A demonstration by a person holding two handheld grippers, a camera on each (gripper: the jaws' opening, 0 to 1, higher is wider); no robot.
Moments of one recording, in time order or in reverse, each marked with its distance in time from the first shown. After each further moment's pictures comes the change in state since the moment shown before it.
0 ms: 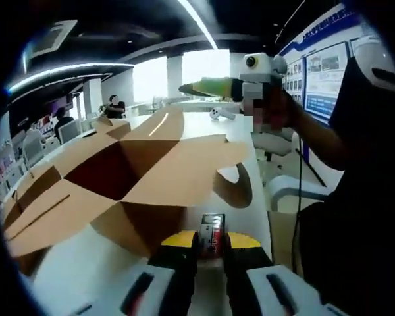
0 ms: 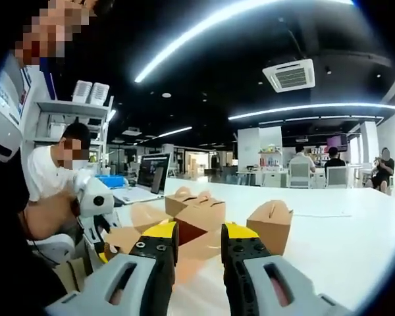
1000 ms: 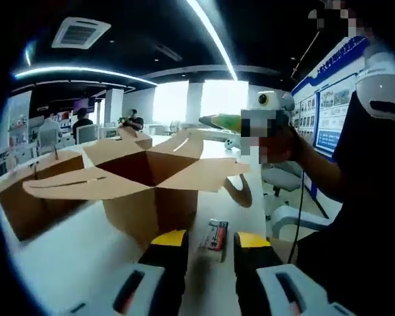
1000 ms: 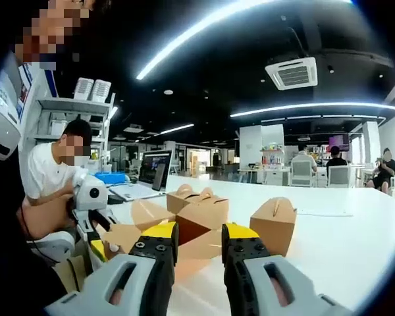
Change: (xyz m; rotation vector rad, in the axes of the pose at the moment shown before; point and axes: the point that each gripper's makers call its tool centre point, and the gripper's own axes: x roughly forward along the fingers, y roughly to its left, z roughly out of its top) left arm -0.033 0.005 0.007 -0.140 -0.217 0.096; right arm 0.007 0.006 -0.004 -0.007 0.016 0.012
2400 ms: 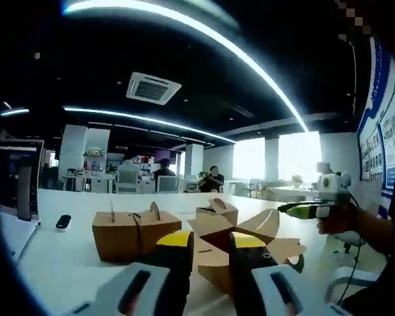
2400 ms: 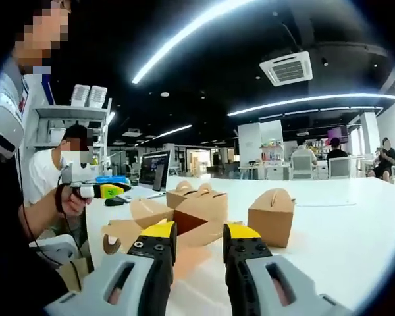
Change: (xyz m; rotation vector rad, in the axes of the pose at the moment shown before) left arm -0.080 0.056 0.074 -0.035 -0.381 0.530; right arm -0.007 -0.007 -0.014 0.050 0.002 -0.001
